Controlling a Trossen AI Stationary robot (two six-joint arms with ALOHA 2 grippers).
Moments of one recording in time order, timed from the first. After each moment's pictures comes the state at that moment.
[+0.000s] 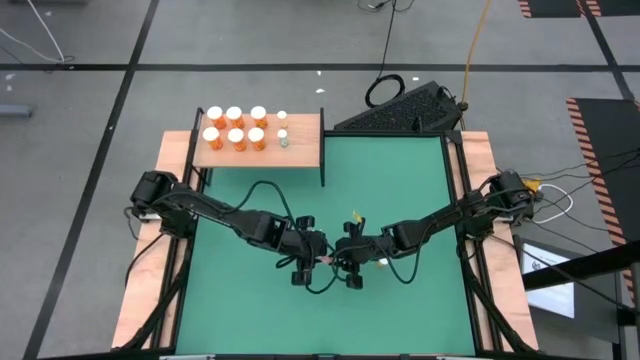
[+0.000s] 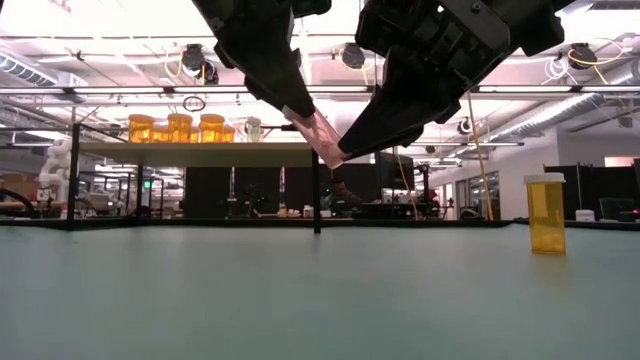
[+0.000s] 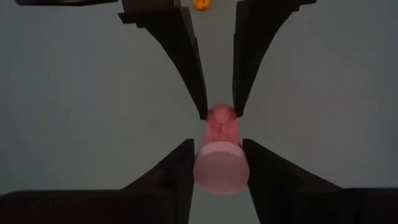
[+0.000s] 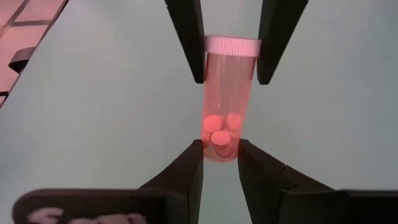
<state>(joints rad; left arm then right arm) -0.26 1.76 1.29 -0.48 -0.09 -0.18 0.31 1.71 0.89 0.13 0.13 0.27</state>
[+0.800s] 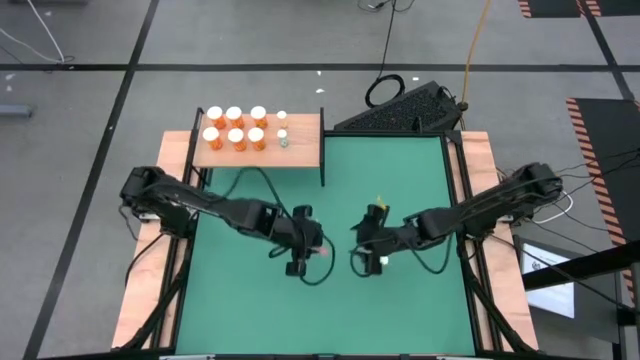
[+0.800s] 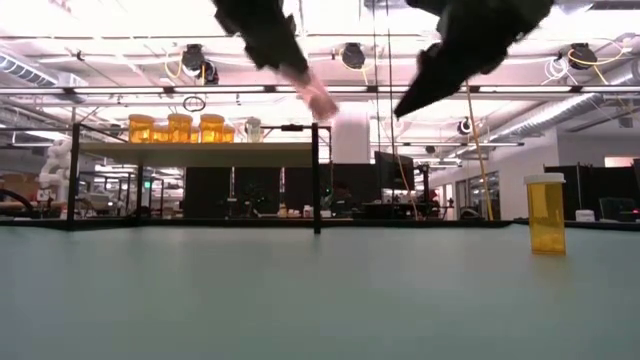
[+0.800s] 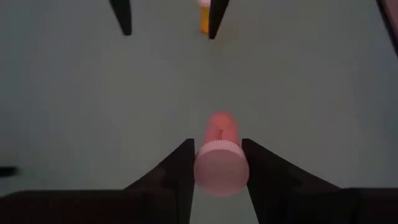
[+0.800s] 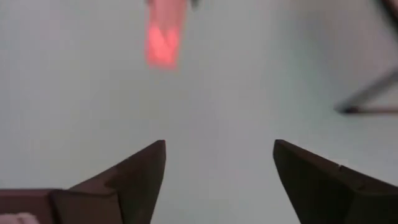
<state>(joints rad) -0.22 1.67 1.33 -0.55 -0.08 -0.09 0.33 1.43 0.89 -0.26 0.35 0.23</state>
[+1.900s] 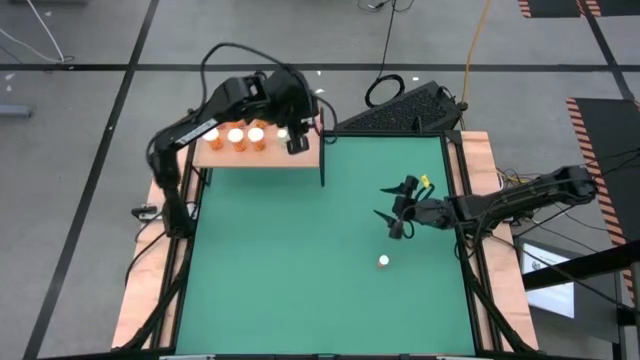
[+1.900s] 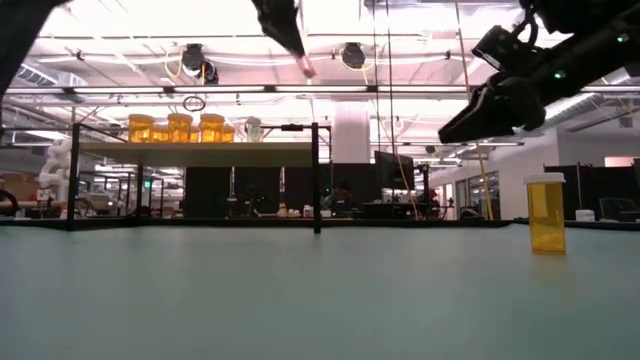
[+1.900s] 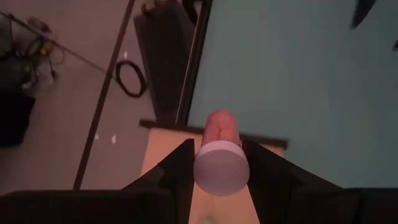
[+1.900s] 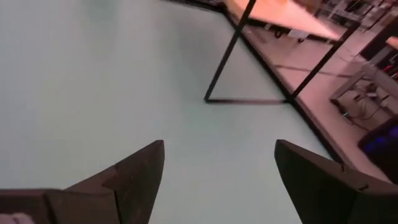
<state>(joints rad) 0.42 1.85 2.23 -1.22 -0.09 0.36 0.14 0.96 0.33 0.12 0.55 -0.07</state>
